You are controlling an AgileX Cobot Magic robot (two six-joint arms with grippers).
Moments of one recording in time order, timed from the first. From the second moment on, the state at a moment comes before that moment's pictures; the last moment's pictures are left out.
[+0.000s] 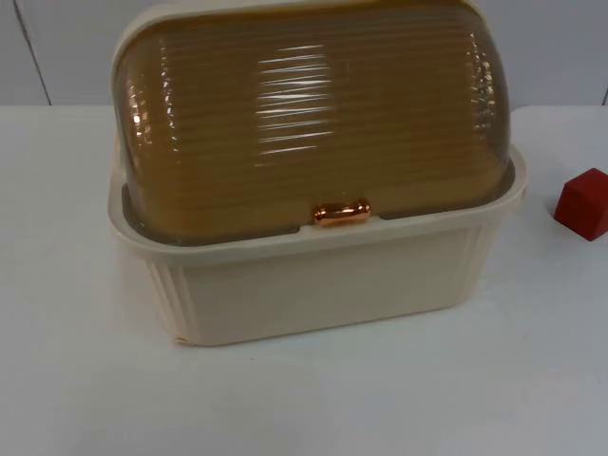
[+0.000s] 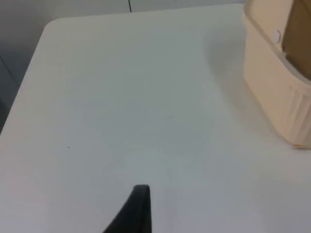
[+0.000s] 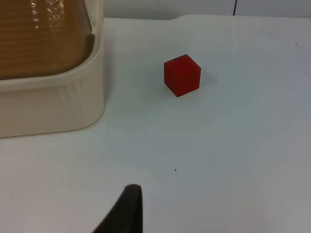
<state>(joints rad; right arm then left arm) 0.11 0.00 -0.52 -0.02 1.08 0.01 0.02 0.00 -0.50 -0.01 1.09 0.05</state>
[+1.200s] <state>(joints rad) 0.11 0.55 -0.97 -0.10 0.96 0.12 0.02 0.47 -0.86 0.05 0.80 -0.02</state>
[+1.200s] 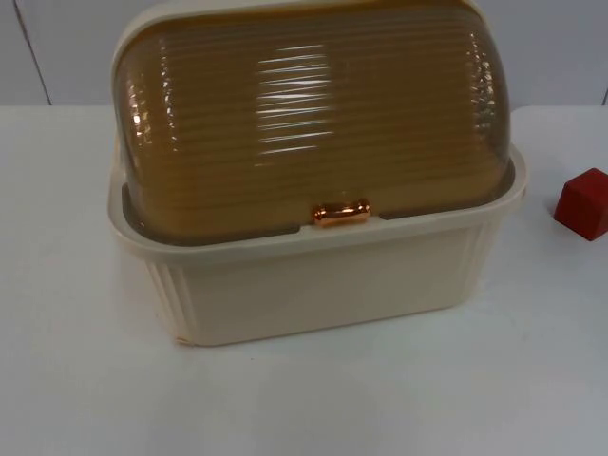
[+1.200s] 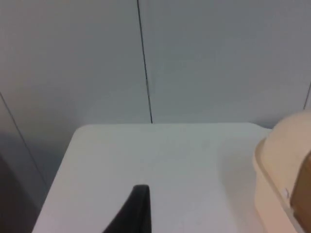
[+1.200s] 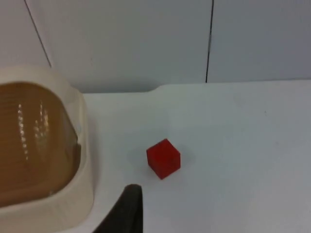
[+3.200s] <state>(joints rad) 0.11 0.80 -1.00 -0.25 0.76 0.17 -0.96 1.51 -1.05 0.68 0.62 0.21</state>
